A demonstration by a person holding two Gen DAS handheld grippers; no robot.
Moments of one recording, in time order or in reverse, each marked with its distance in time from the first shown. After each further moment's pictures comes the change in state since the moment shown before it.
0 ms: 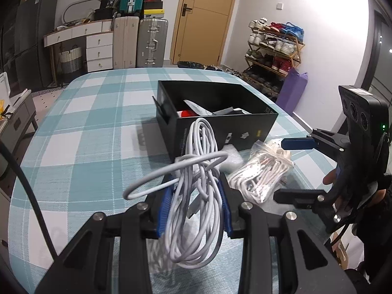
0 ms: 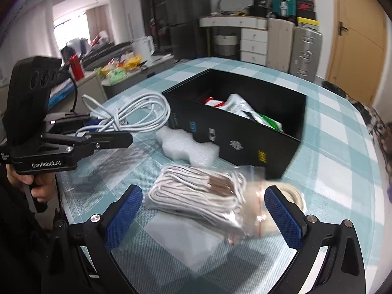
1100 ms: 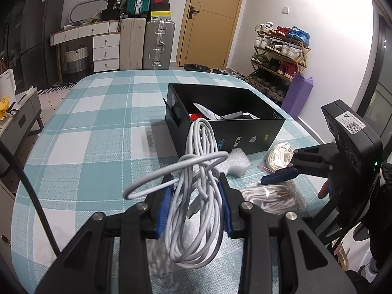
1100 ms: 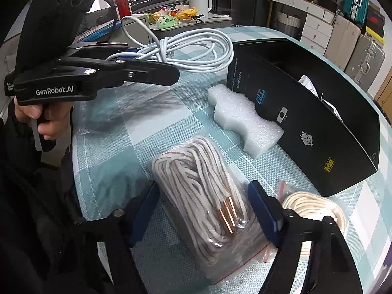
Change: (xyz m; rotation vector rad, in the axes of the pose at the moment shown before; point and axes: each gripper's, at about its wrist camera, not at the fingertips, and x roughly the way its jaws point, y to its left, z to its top) left arm -0.002 0.008 0.000 -0.019 -0.018 0.024; right arm 0.061 0.026 0.011 -0.285 0.225 0.178
